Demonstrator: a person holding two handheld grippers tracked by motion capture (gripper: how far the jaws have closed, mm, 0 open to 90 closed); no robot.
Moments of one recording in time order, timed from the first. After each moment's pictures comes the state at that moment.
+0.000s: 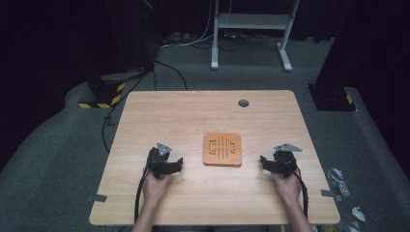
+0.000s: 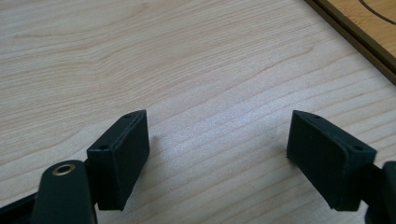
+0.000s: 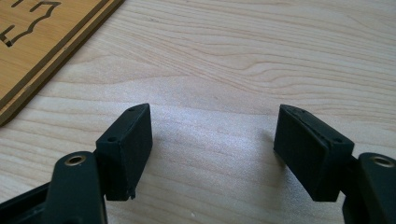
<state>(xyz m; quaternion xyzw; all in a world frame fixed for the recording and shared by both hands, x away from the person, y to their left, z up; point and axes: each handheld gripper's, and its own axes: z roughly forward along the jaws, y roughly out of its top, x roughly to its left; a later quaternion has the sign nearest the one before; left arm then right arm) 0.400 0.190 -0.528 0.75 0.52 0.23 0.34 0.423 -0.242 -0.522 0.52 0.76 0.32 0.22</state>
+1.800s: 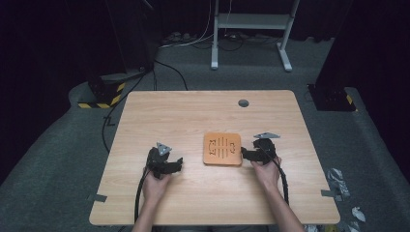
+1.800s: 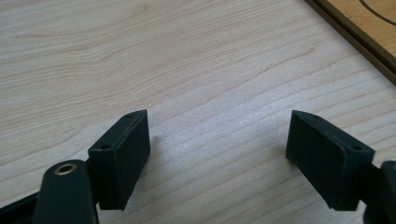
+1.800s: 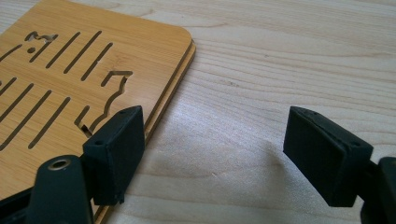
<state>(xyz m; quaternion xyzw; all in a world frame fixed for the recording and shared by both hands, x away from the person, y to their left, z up) 0.400 0.191 -0.528 0.75 0.52 0.23 0.34 0.457 -0.176 -0.511 0.53 0.76 0.33 0.19</state>
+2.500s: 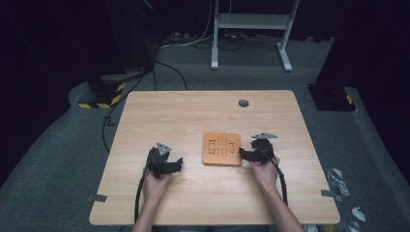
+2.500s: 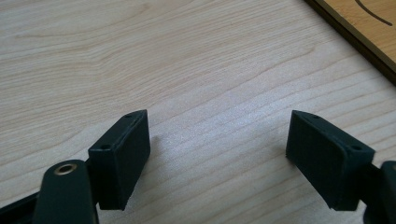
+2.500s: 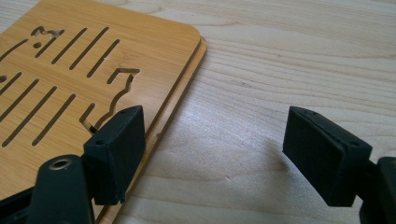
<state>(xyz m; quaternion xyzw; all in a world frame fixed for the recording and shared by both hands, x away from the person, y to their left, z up) 0.400 0.190 -0.528 0.75 0.52 0.23 0.34 0.457 -0.171 -0.513 0.52 0.76 0.33 0.19</state>
